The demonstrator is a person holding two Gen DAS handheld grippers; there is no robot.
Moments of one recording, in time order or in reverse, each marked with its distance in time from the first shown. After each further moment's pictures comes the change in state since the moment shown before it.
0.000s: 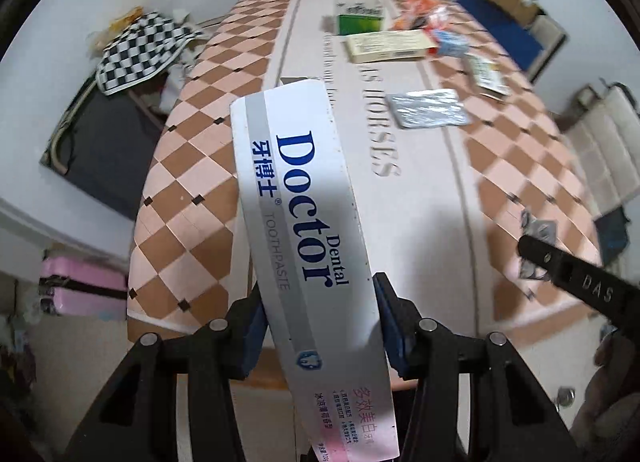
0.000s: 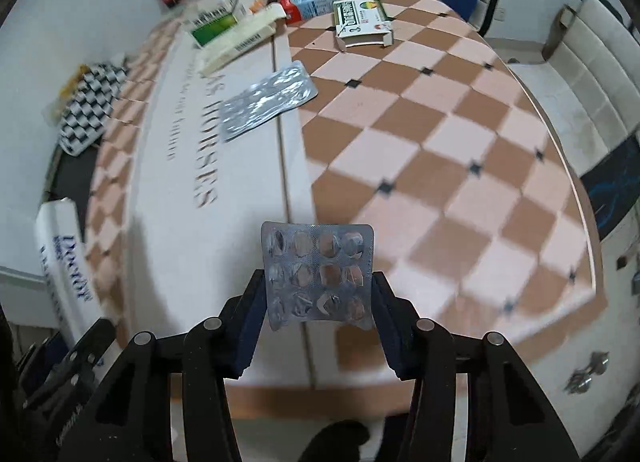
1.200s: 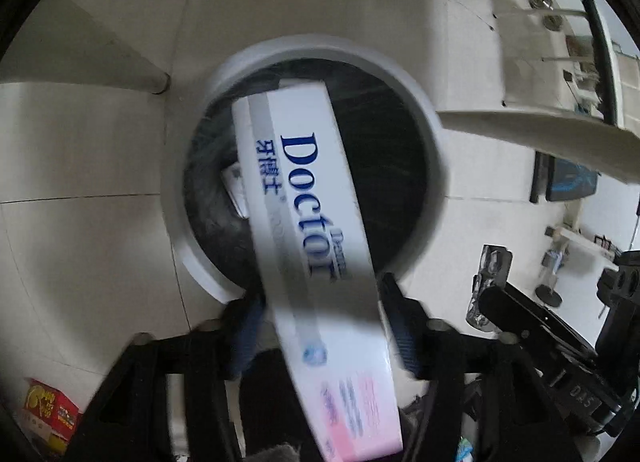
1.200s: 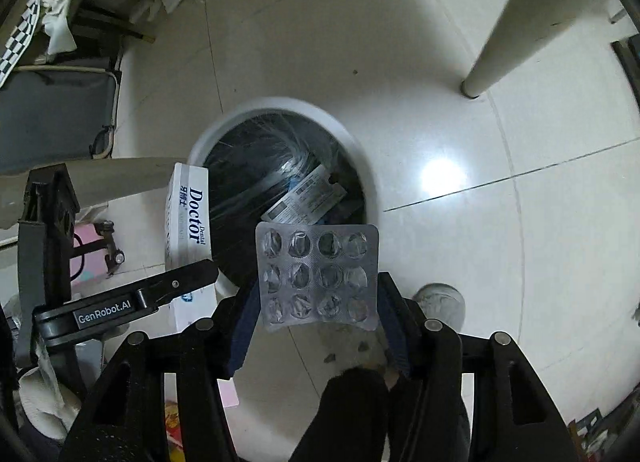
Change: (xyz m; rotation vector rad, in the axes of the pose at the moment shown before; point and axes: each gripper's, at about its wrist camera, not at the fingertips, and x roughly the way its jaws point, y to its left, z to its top) left arm 0.455 0.006 -0.242 -0.166 0.670 -0.356; right arm 0.380 -0.119 -0.279 0.098 0.429 0.064
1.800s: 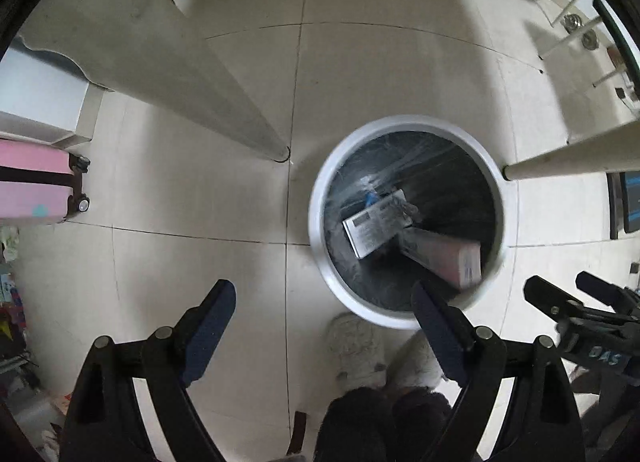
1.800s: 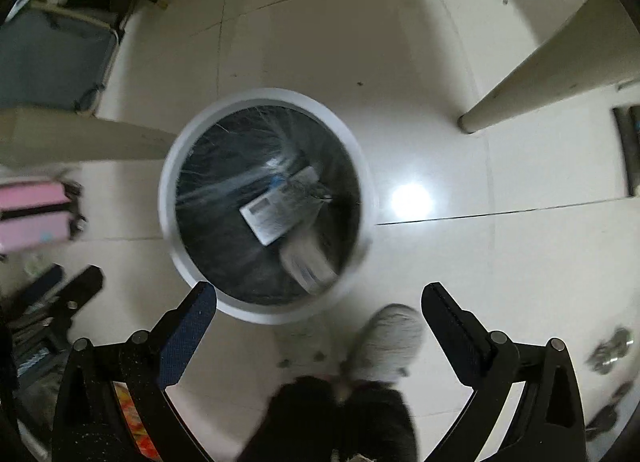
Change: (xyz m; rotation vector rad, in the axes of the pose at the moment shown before) left arm -0.076 -0.018 -0.088 0.020 -0.324 0.389; right arm -0.003 0.026 -0.003 -0.185 -0.028 -0.182
